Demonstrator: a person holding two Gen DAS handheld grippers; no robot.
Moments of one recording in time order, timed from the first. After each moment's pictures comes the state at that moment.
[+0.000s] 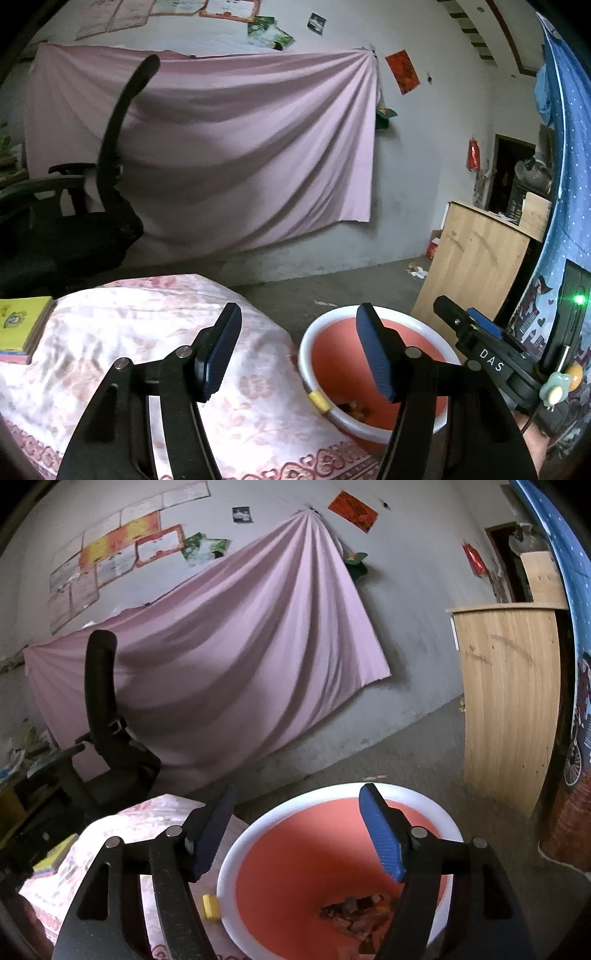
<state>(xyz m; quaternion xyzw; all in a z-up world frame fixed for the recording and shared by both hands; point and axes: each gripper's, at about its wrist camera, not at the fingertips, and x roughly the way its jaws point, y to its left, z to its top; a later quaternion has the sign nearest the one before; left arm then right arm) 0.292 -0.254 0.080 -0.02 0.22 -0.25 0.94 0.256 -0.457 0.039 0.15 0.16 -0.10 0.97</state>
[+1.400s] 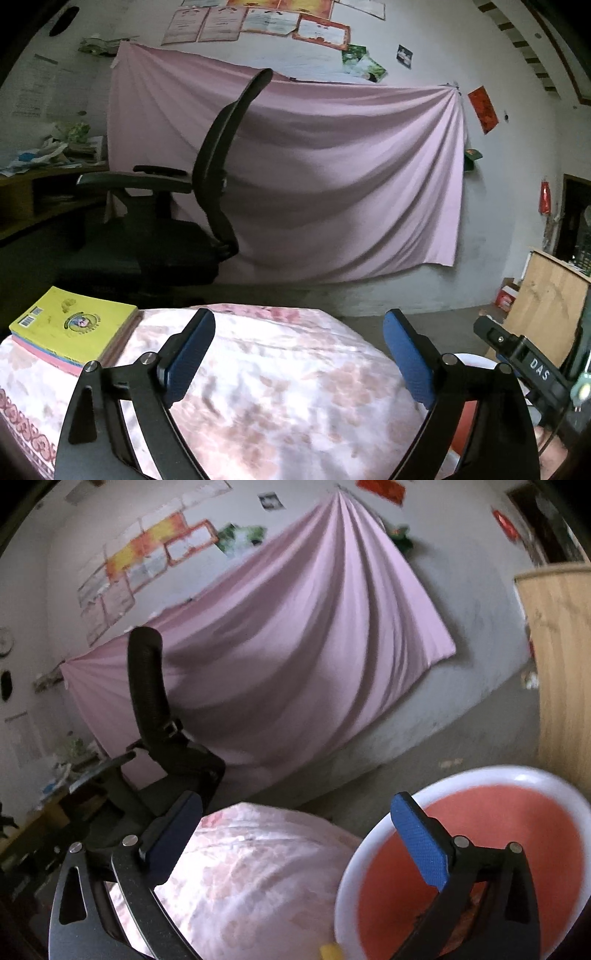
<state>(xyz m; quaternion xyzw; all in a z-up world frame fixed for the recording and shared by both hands) 0.345 -0.158 0.073 -0.06 0.18 -0.09 0.98 0.353 -0.404 0.019 0.23 0.18 0.02 0.96</state>
